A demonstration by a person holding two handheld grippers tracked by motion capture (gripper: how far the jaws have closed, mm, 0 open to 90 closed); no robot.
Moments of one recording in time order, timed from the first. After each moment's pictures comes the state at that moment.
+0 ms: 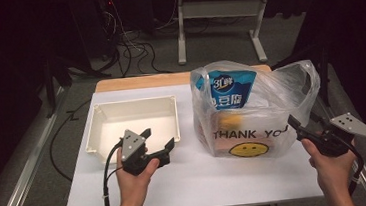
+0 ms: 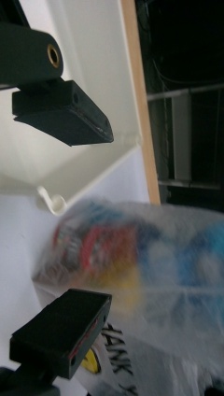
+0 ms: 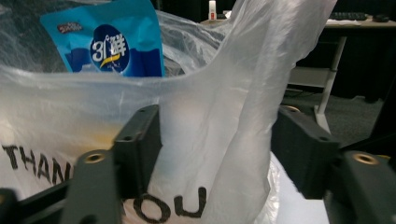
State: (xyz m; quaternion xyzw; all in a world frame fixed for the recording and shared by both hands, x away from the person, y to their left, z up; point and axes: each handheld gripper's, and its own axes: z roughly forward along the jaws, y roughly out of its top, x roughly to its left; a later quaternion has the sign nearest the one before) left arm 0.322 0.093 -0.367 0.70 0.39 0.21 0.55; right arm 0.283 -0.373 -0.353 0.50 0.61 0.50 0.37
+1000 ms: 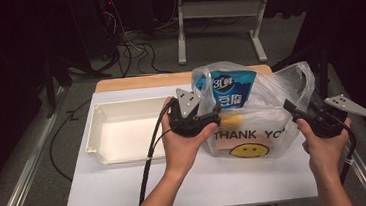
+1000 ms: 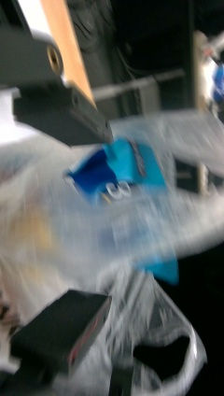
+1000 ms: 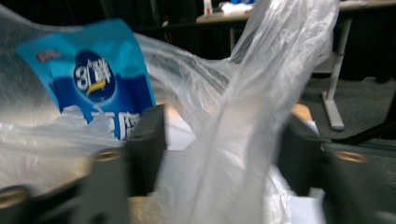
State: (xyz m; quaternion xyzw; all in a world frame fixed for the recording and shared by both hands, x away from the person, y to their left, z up) left arm 0.362 -0.022 -0.300 0.70 0.38 0.24 0.55; right arm 0.322 -0.373 -0.338 0.53 0.59 0.50 0.34
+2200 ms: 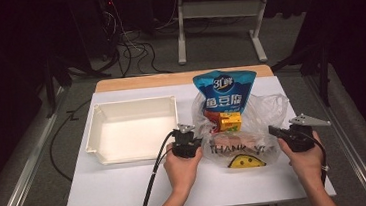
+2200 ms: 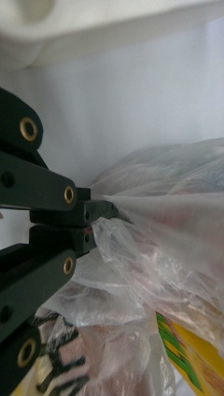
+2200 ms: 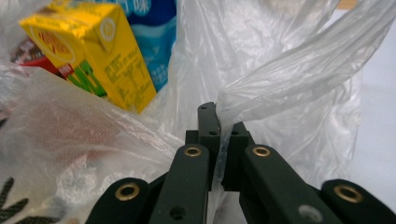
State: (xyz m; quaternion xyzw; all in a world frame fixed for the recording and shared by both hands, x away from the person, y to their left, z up) left arm 0.387 -0.020 -0.457 0.75 0.50 0.08 0.42; right arm 0.340 -0.359 -0.428 0.54 0.70 0.40 0.23
